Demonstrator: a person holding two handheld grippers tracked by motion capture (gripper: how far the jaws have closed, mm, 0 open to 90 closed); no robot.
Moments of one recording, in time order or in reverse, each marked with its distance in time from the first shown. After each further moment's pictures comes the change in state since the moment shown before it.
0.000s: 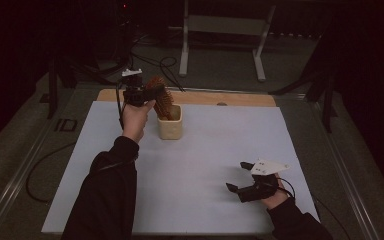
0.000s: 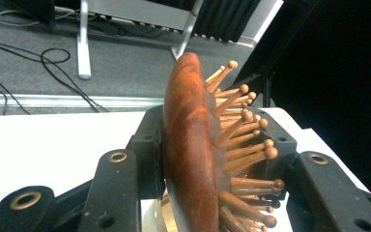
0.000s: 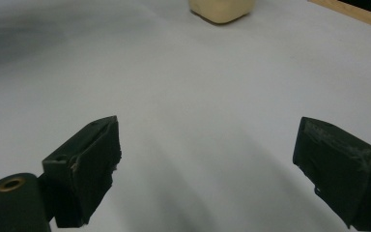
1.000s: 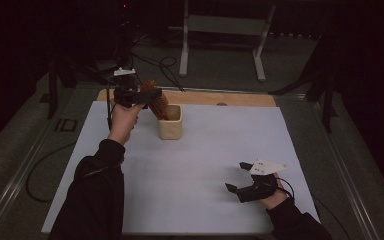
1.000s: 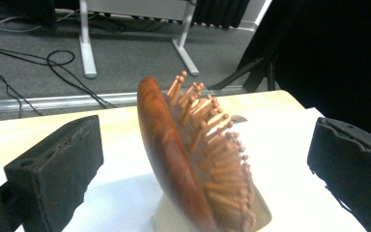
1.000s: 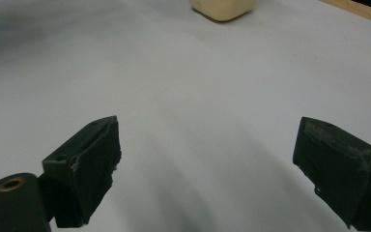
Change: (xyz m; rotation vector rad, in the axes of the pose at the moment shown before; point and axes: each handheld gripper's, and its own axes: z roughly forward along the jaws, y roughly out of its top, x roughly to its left) left arm 0.004 0.007 -0.034 0.051 0.014 0.099; right arm 0.001 0.000 0.002 0.003 0.006 0.000
